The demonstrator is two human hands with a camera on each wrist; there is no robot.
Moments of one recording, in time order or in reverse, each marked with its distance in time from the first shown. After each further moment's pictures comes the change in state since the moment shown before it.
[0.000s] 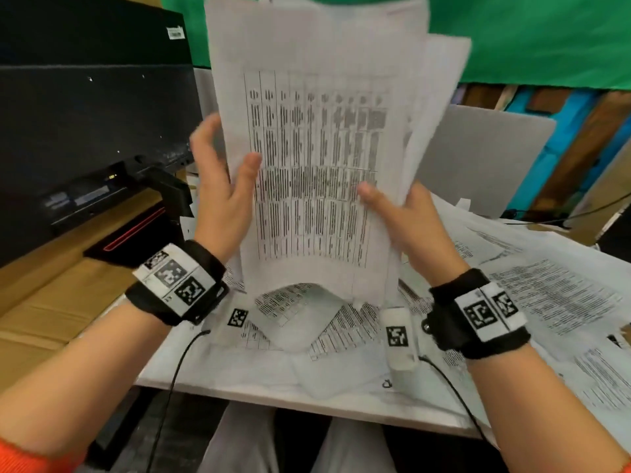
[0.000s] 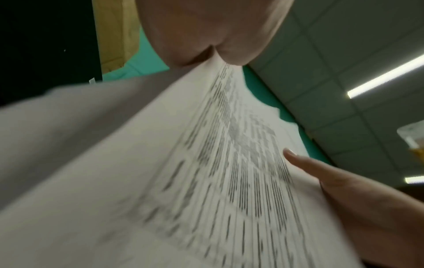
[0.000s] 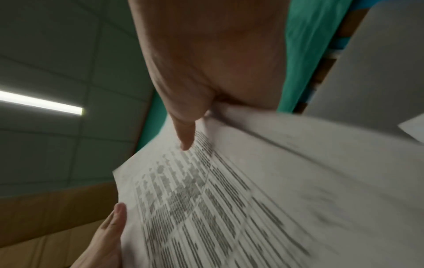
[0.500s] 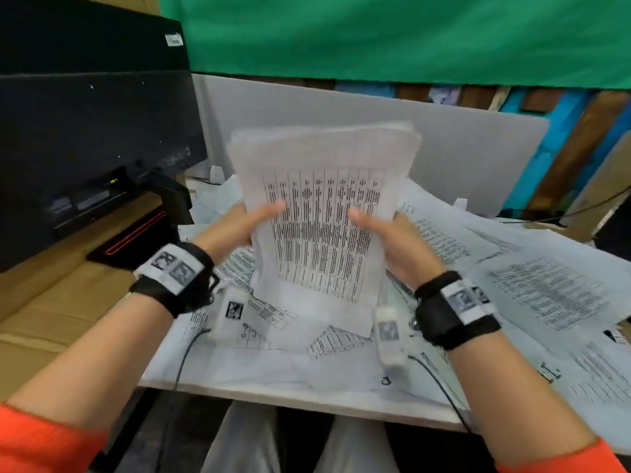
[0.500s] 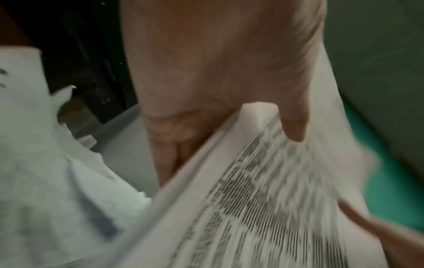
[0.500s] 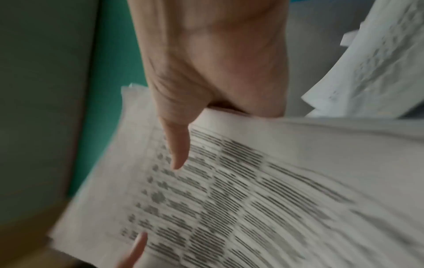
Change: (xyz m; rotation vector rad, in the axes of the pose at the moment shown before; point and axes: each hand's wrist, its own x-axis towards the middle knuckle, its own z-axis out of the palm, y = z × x) left_hand -0.008 -0.038 -0.008 -0.044 -0.547 -0.705; right_hand 0.000 0.026 0.006 0.229 -0.104 0.269
